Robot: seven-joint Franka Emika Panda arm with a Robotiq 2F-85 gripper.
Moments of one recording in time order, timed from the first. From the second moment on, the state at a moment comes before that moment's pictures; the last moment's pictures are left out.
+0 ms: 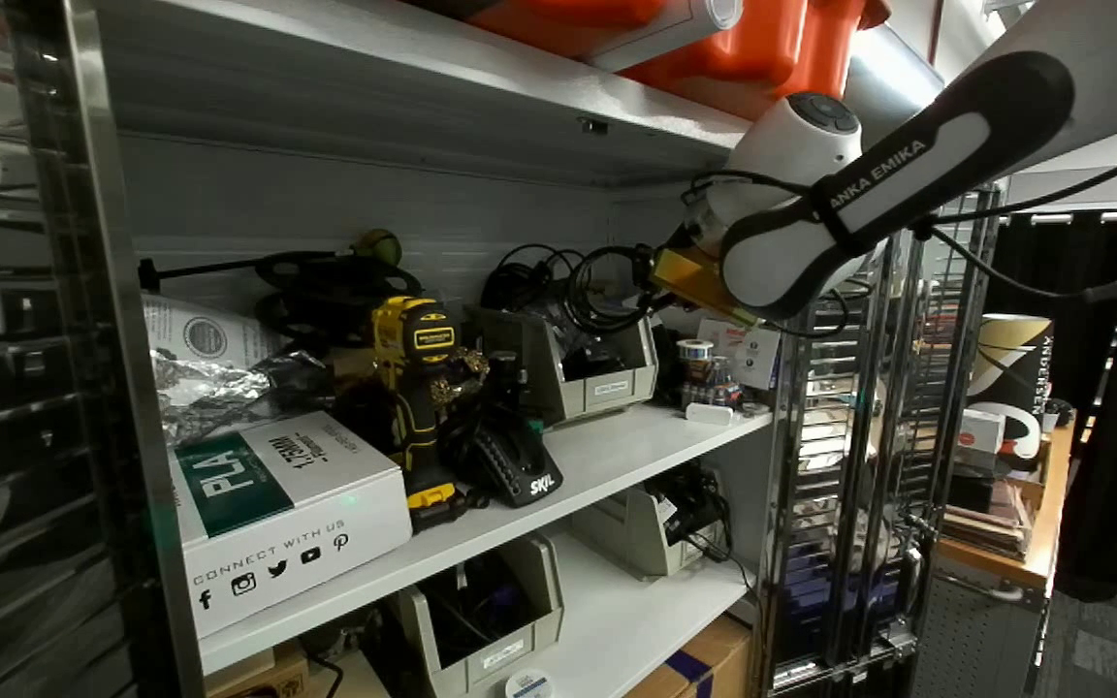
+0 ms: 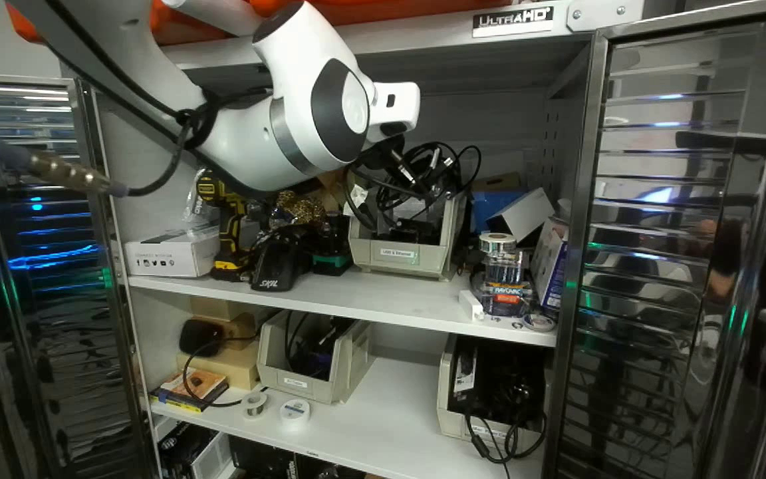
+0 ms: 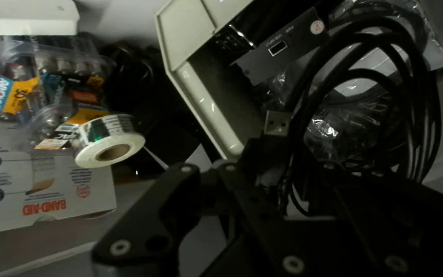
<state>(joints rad) -0.02 0.16 -0.04 -1.92 -0.38 3.04 0.93</state>
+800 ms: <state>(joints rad) -0.05 0.42 0.05 -1.59 -0.13 2.85 0.64</state>
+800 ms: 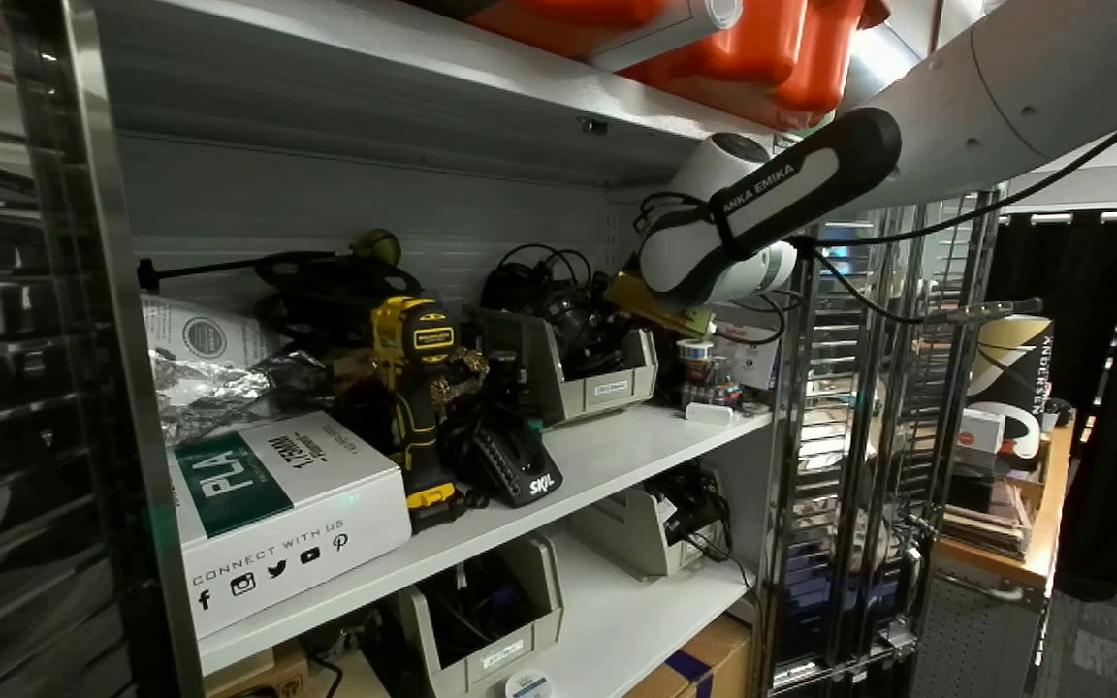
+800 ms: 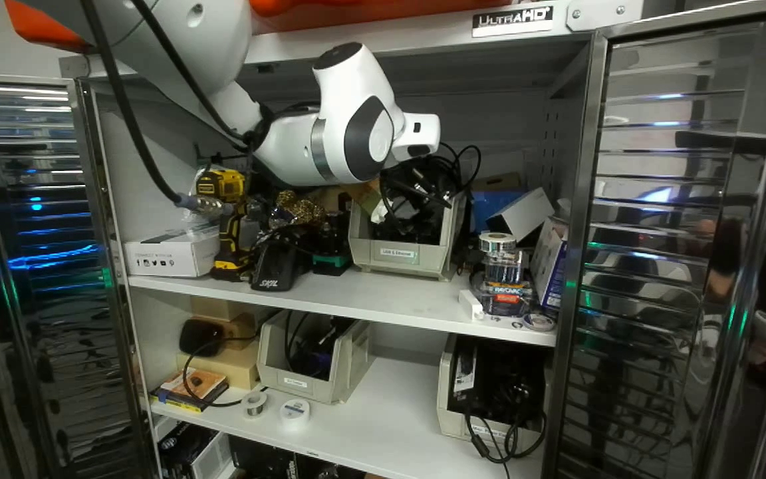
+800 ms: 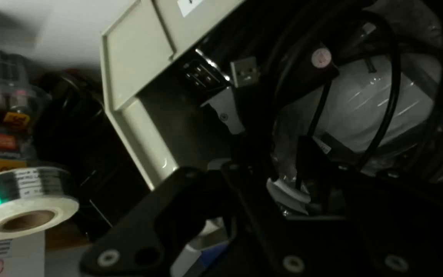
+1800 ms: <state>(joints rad) 0.04 0.36 -0.01 -1.67 0.05 2.80 0.38</state>
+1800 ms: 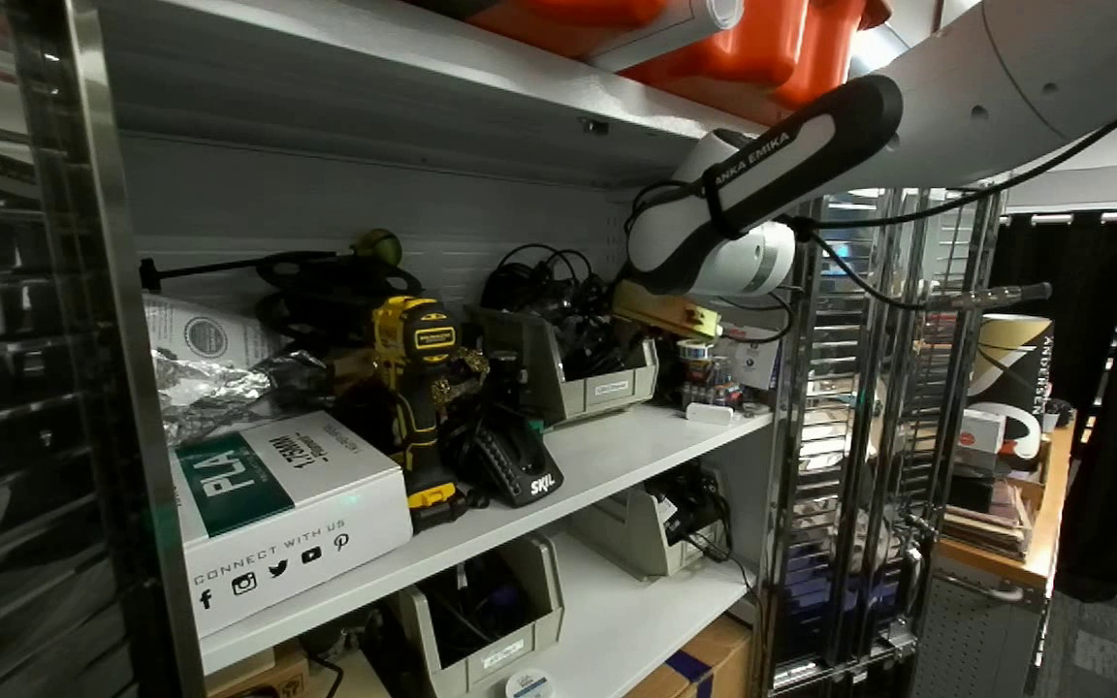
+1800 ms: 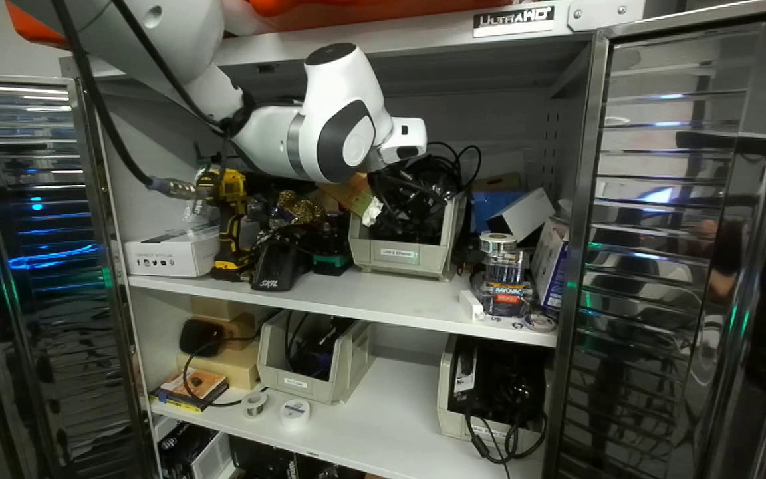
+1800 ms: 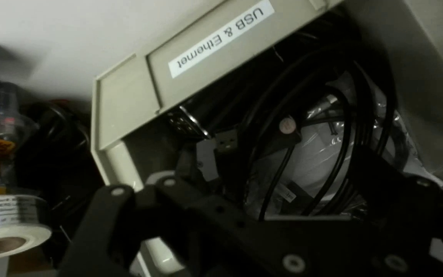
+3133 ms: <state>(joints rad) 0.08 -0.27 0.03 -2.30 0.15 2.08 0.00</state>
